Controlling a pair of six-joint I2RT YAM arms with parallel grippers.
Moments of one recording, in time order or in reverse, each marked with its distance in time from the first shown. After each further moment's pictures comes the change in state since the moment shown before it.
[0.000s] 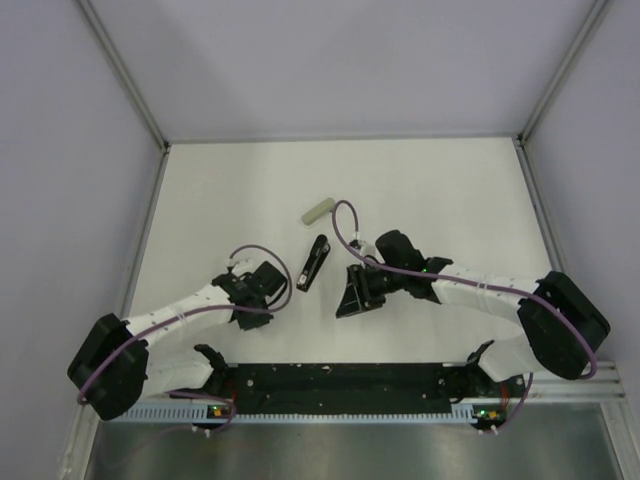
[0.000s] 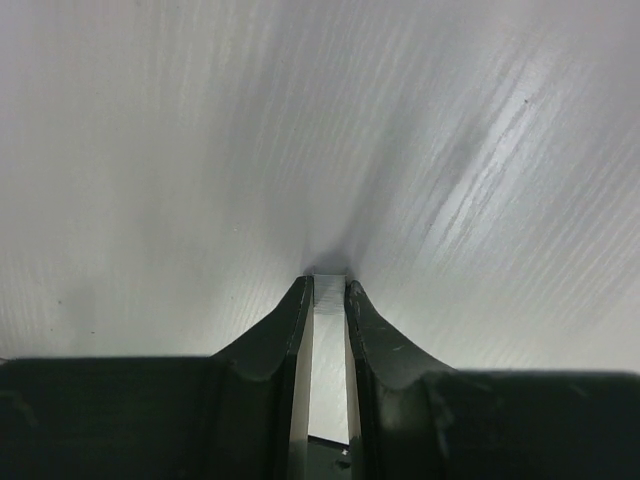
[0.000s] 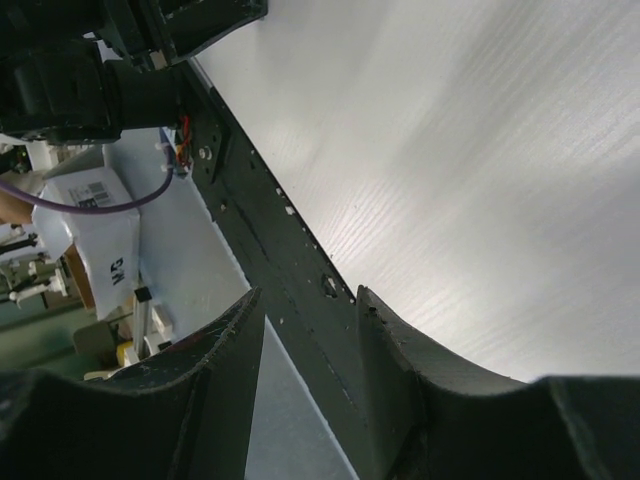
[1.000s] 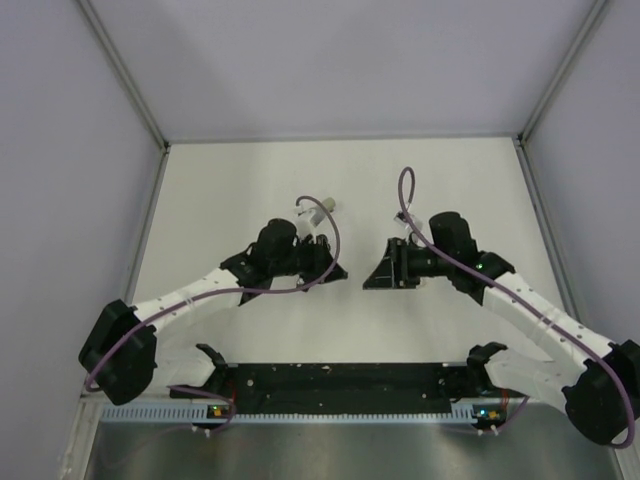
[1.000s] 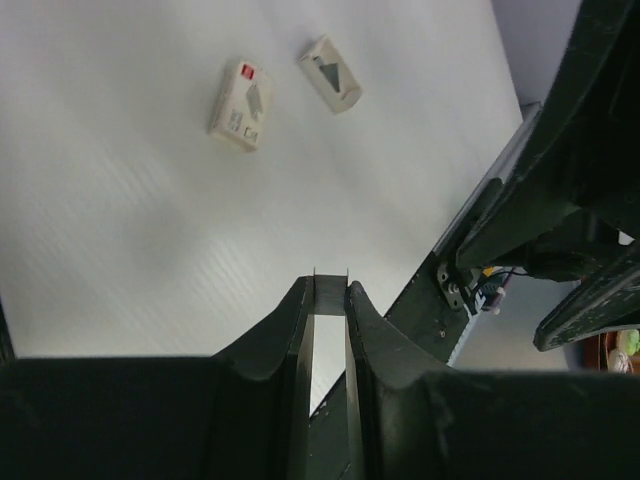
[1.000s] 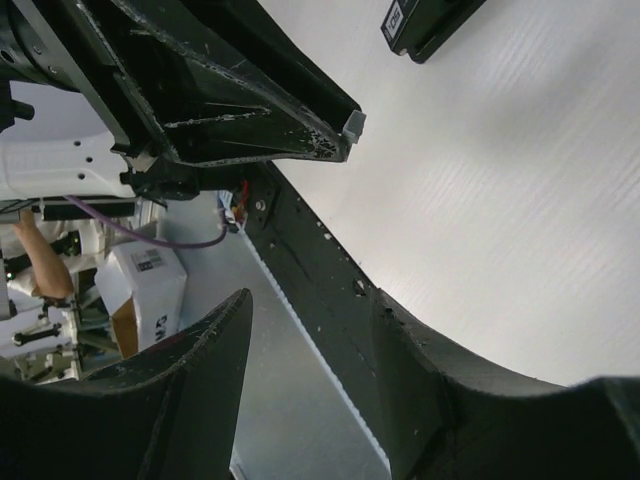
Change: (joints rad) left arm 0.000 0.098 0.170 0.774 0.712 0.378; right arm -0.246 -0.367 0.038 -0.283 -0.019 -0.022
